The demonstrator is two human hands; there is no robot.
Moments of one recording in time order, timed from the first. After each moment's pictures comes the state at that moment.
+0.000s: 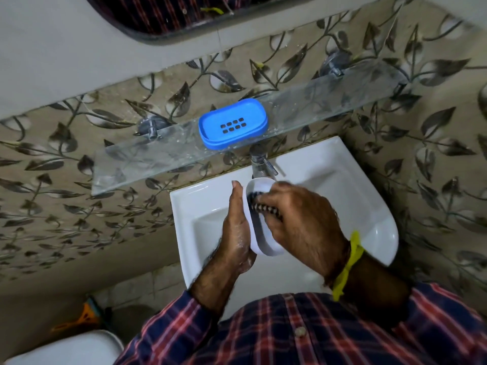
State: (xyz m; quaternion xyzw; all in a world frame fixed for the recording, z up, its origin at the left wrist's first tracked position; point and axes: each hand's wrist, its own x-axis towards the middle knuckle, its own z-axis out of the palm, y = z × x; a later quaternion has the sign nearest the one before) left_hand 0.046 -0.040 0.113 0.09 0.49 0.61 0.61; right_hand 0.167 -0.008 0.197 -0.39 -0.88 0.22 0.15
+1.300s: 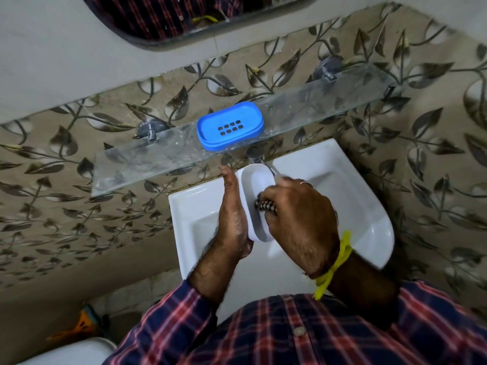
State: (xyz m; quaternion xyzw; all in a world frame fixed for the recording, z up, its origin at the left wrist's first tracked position) left_hand 0.049 -0.032 0.152 0.11 0.49 0.64 0.59; right_hand 0.161 -0.014 0.195 -0.46 -0.86 0.15 0.15
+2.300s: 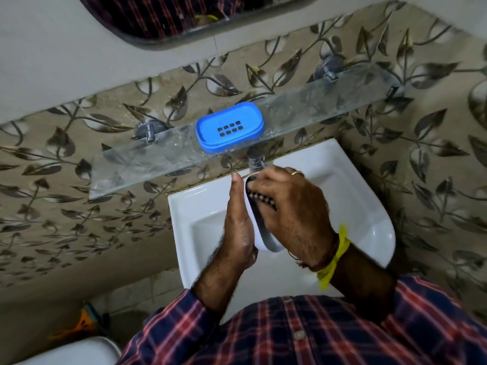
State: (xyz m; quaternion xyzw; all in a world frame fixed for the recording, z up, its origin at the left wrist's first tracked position) left_hand 0.058 -0.033 0.136 0.12 0.44 0.66 0.60; right_hand 0.156 -0.001 0.204 -0.40 -0.86 0.21 0.23
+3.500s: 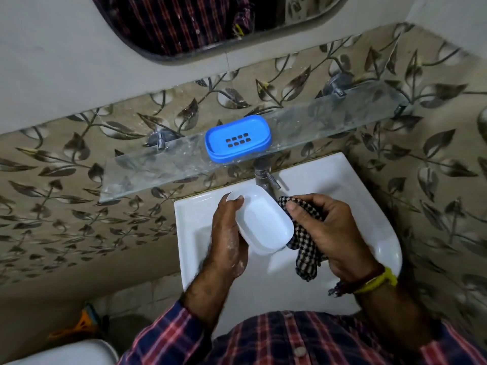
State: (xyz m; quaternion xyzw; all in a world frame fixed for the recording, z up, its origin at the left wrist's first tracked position) left_hand 0.040 -0.042 0.141 0.09 0.57 0.65 0.50; right_hand 0.195 0.011 0.160 -0.46 -0.48 0.64 0.38
